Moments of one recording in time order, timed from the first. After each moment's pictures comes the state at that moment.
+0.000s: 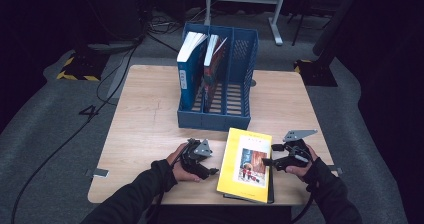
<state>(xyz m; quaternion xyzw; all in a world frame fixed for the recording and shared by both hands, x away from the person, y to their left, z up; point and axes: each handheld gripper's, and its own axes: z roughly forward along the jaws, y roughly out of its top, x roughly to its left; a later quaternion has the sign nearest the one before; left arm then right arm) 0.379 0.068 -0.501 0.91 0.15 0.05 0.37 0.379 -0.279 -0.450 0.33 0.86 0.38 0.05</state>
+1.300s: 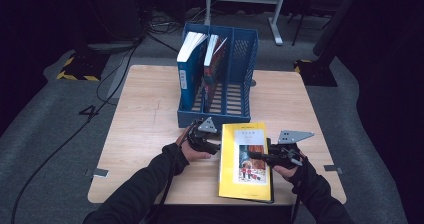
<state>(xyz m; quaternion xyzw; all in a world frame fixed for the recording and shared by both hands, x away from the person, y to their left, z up) 0.436 0.056 -0.478 0.87 0.20 0.04 0.45 0.366 -0.245 -0.436 0.25 0.82 0.51 0.02</state>
